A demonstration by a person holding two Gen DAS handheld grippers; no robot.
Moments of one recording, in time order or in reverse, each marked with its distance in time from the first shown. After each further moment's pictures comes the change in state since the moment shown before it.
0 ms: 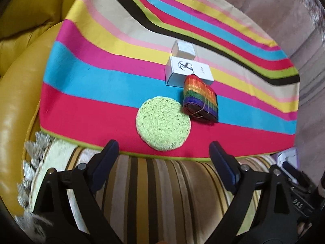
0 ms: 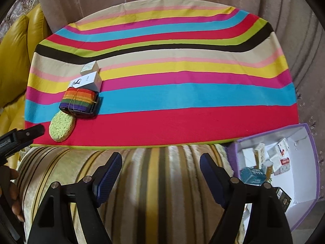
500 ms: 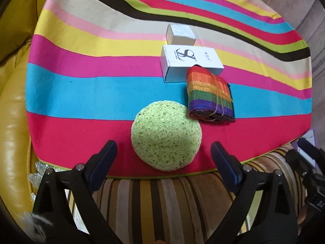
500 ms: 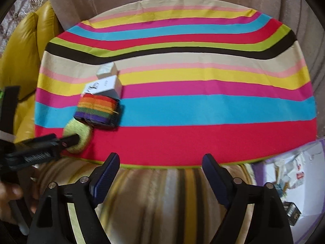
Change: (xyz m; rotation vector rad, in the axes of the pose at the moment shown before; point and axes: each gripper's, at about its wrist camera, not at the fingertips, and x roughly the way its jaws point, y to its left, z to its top) left arm 0.040 -0.013 0.021 0.140 0.111 0.078; right arm 0.021 0.031 0.030 -0.030 0.005 0.107
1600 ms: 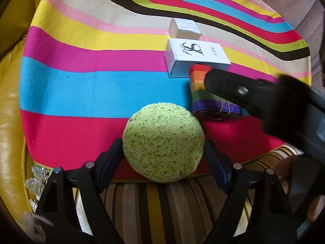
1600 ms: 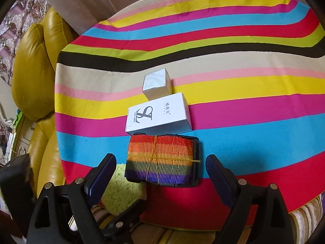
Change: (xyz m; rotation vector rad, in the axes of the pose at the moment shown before) left arm -0.001 0.024 -0.012 -0.005 -0.005 -0.027; right arm 0.076 0.086 0.067 0.077 0.034 0.233
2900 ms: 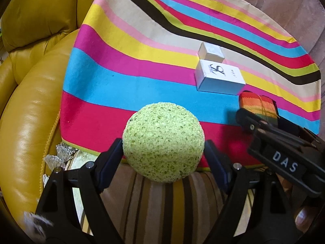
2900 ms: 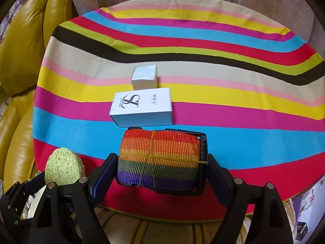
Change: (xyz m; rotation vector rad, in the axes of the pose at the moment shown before) left arm -0.041 0.013 -0.028 -0.123 -0.142 0.120; right arm -0.013 0.018 -0.019 -0.166 -0.030 -0.244
